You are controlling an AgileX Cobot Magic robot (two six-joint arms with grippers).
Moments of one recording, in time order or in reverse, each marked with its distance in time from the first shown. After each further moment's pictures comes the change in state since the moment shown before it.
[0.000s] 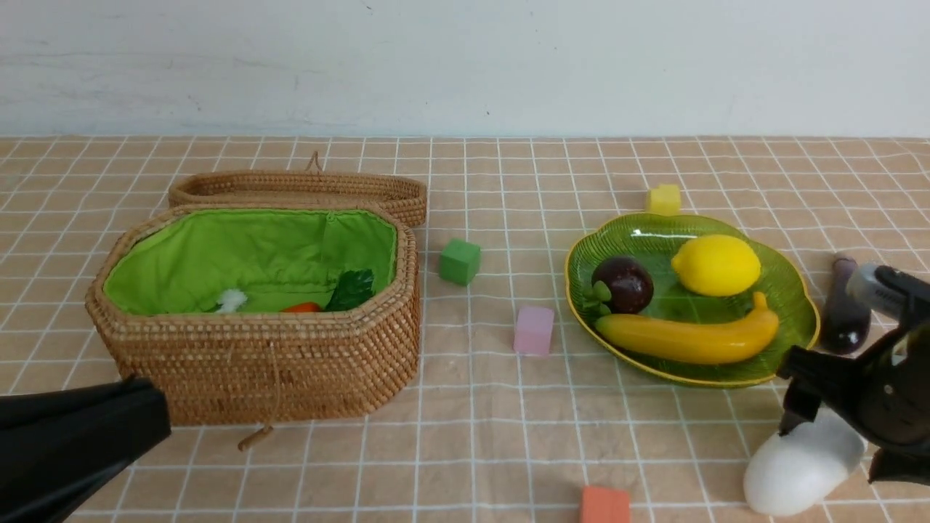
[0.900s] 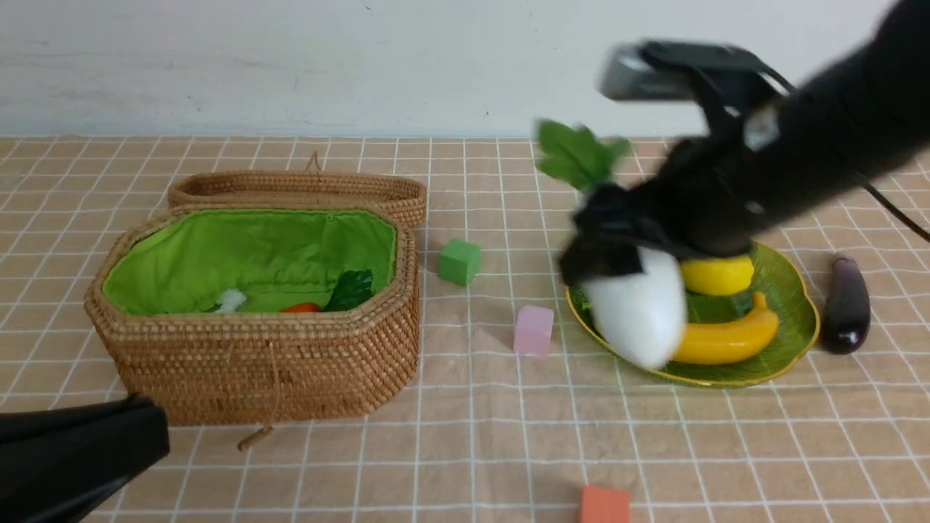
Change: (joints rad) right arm 0.480 0.008 -0.702 0.240 0.309 -0.700; left arm 0.000 0.000 0.000 0.065 0.044 -0.138
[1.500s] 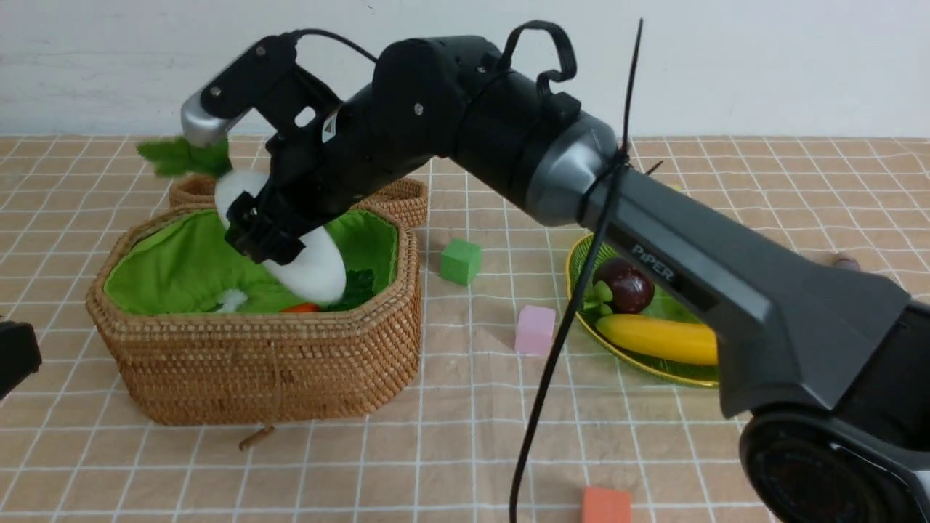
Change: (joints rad) right arm 0.168 0.774 -0.905 0.060 -0.030 -0.513; left arm 0.000 0.000 0.000 0.706 0.115 -0.691
